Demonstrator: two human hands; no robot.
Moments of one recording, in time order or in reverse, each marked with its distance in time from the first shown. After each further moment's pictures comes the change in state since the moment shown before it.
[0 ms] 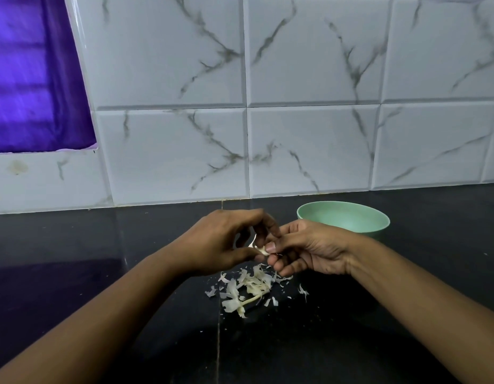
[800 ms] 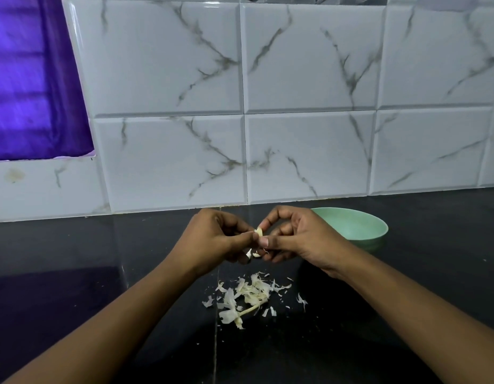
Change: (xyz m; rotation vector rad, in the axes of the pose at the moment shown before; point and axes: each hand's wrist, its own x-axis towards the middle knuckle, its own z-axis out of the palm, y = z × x) left_hand 0.004 0.014 0.003 -0.475 0.262 -0.553; right_hand 0.007 0.004 0.001 -0.238 0.262 -0.436
